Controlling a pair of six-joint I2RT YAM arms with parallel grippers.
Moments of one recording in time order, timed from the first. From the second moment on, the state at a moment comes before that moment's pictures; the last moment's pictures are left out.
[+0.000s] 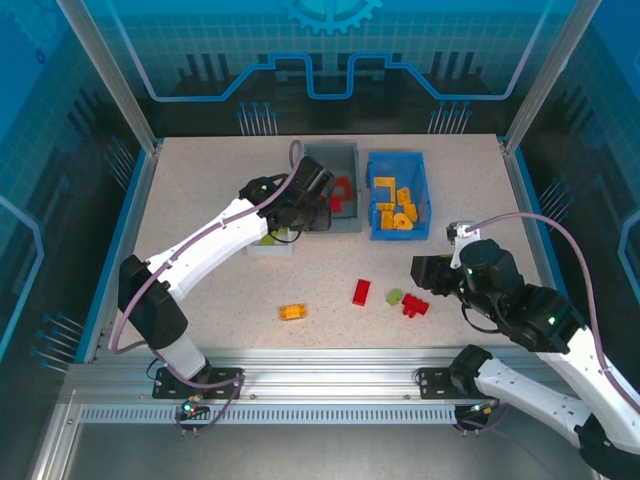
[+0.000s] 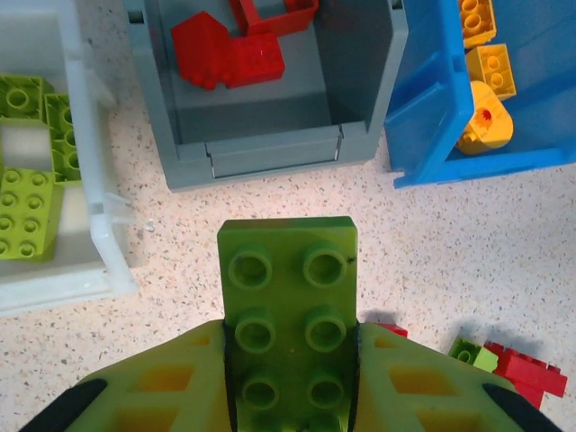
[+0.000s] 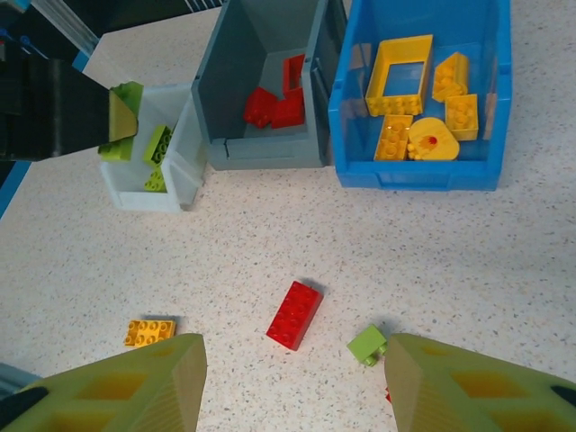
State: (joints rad) left arm -0.68 1.66 1.61 -0.95 -0.12 -0.63; right arm 0.73 0.67 1.04 -1.00 0.21 0.59
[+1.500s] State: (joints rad) left arm -0.31 1.63 1.39 -0.79 -0.01 -0.54; right arm 0.96 1.17 1.00 -0.79 0.23 0.76
